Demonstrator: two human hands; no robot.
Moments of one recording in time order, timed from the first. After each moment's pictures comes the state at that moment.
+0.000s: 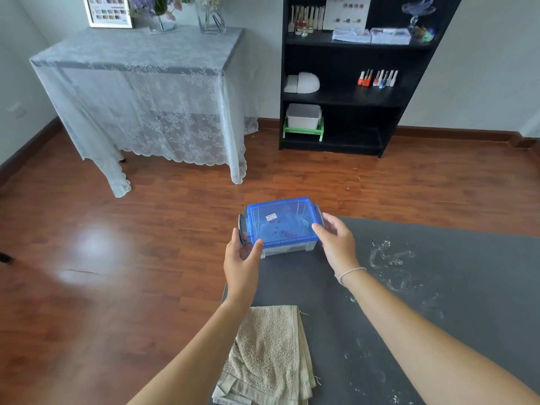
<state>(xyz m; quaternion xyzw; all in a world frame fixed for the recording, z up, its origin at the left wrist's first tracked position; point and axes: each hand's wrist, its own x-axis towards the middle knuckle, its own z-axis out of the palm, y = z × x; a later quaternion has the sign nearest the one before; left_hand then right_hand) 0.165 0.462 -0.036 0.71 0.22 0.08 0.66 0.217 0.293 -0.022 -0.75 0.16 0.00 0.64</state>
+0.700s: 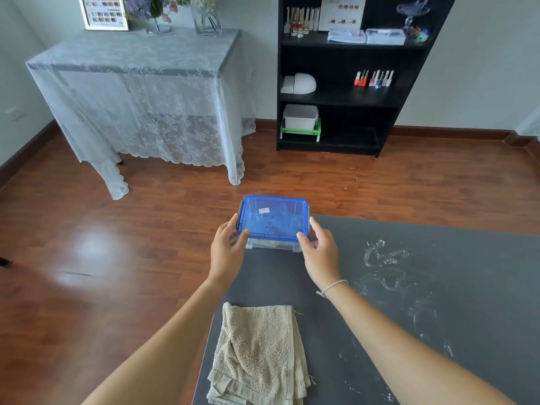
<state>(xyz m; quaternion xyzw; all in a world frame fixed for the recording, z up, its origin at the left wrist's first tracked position) 0.195 0.490 -0.033 0.80 0.14 0.06 0.58 0.198 0.311 -0.031 -0.83 0.10 -0.05 0.55</state>
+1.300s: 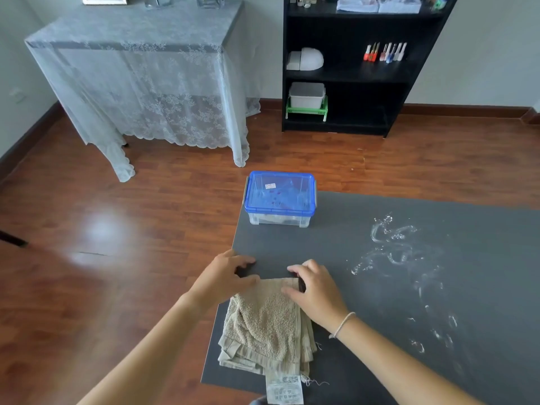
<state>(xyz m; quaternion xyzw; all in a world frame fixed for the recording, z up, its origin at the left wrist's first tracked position) 0.122 0.528 -0.050 0.93 -0.01 -0.17 0.32 0.103 0.310 -0.065 -0.93 -0.08 0.11 0.33</state>
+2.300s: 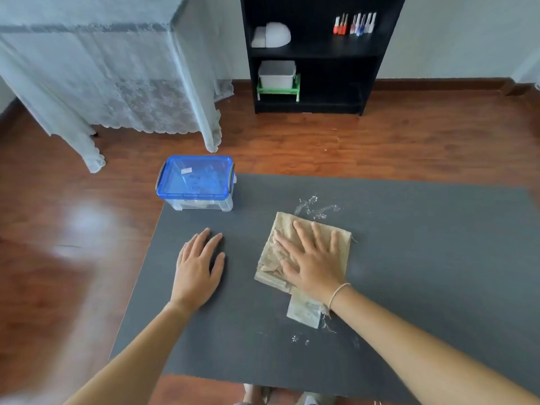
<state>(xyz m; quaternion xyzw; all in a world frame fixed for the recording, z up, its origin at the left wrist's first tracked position) 0.093 0.393 -0.066 0.98 0.03 -0.02 0.20 0.115 0.146 -0.082 -0.98 -0.15 0.06 0.11</state>
